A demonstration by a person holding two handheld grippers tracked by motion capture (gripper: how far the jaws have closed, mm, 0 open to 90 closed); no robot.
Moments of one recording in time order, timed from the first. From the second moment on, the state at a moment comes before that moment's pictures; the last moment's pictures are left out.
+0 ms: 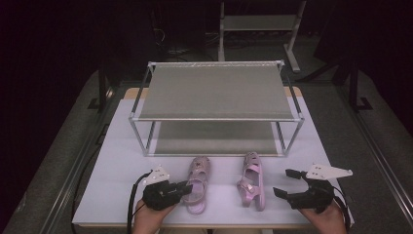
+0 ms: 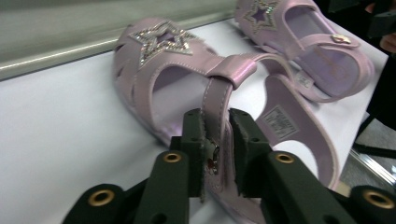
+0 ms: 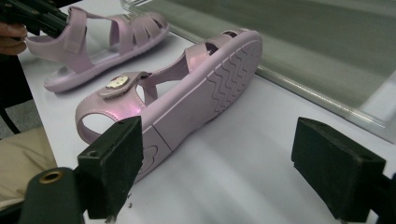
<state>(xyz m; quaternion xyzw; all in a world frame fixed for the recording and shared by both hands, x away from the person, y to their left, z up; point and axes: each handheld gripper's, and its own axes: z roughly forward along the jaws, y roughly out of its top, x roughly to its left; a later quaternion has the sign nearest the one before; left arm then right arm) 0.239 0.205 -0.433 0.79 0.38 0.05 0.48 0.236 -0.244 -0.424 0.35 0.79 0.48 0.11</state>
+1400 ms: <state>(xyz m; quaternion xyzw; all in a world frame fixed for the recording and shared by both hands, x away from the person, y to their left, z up) 0.249 0.212 -0.429 0.66 0.45 0.04 0.60 0.237 -0.252 -0.424 0.36 0.78 0.49 0.11</state>
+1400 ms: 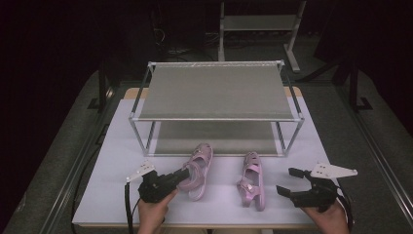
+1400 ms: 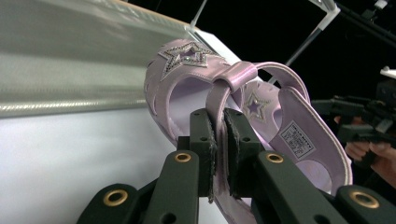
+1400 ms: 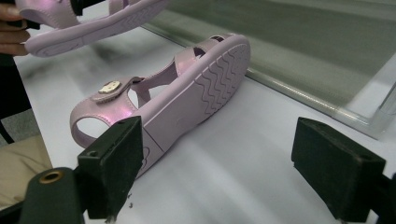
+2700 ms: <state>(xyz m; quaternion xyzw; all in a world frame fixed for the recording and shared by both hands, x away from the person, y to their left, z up) 0.330 0.180 -0.439 0.62 0.48 0.06 0.62 0.237 -0.256 -0.424 0.37 0.78 0.50 0.11</state>
